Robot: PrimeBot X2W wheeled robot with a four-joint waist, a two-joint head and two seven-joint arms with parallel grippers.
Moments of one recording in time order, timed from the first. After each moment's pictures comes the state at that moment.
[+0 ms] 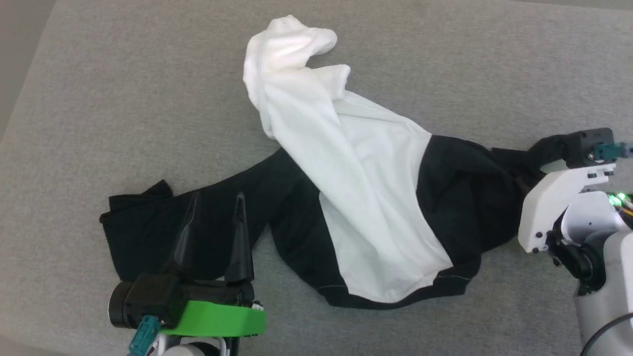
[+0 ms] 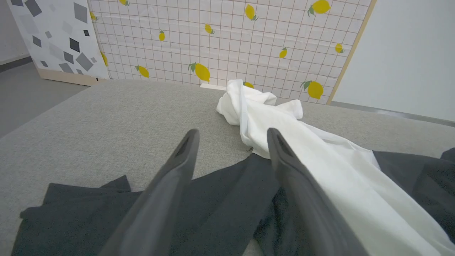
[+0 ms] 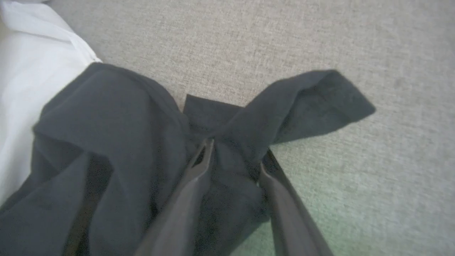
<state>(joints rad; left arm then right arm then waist) 0.03 0.07 -0.21 -0.20 -0.21 0.09 -0.26 -0.33 -0.16 -0.07 0.07 0.18 0.13 0.67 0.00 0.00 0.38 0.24</state>
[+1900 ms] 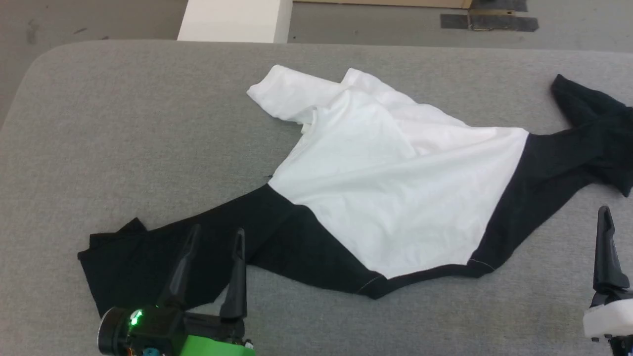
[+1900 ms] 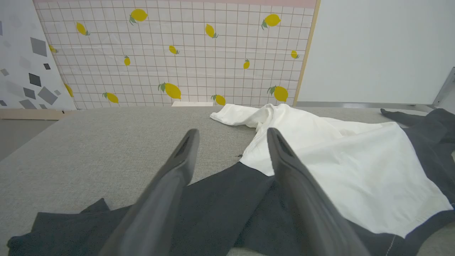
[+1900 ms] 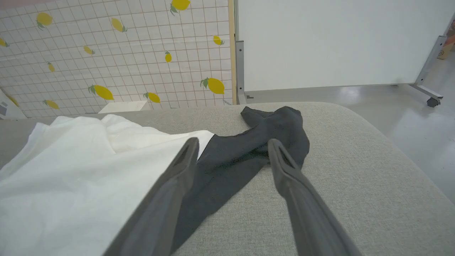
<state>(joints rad) 0.15 0.08 -0.17 -0.23 -0.11 0.00 -0.26 0.11 -0.05 -0.31 -0.26 0.16 0.13 0.03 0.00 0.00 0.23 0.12</state>
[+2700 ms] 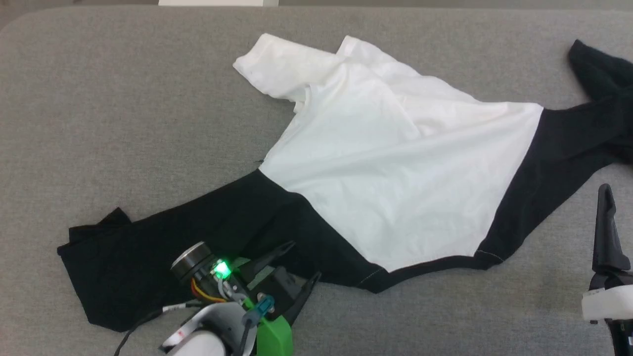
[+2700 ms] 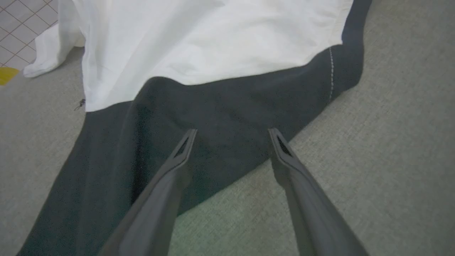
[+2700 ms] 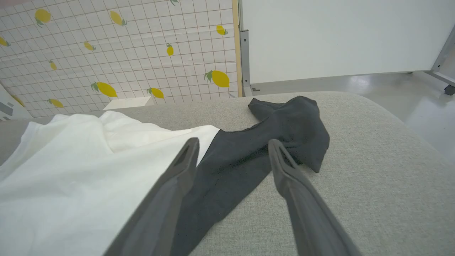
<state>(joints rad) -0.22 0.44 -0.69 -0.05 -0.08 -0.13 0.12 0.07 -0.05 -0.29 -0.29 0.19 0.13 0.02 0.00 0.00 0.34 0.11</state>
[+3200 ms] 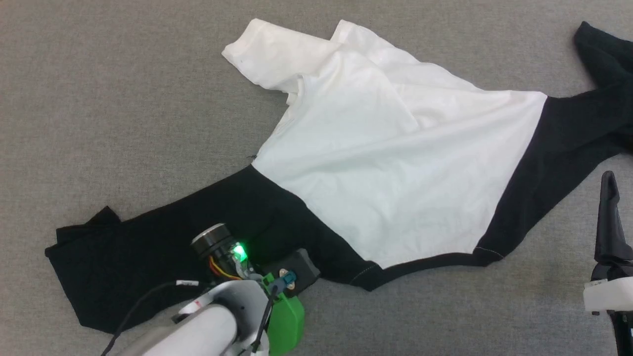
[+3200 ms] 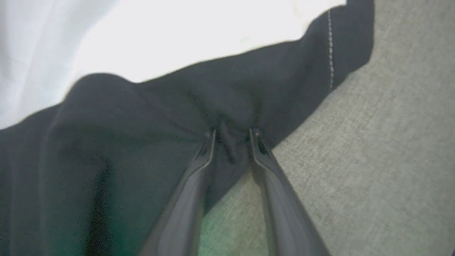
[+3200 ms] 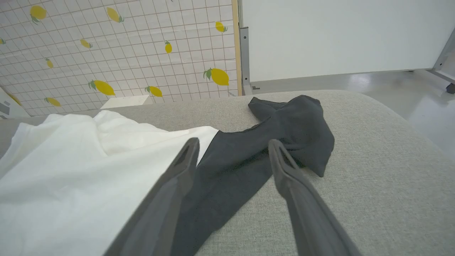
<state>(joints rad) -0.43 0.50 -0.92 0.06 -0.24 -0.13 0.26 0.04 -0.05 -0.28 -0.32 0.19 0.13 0.03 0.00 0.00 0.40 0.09</state>
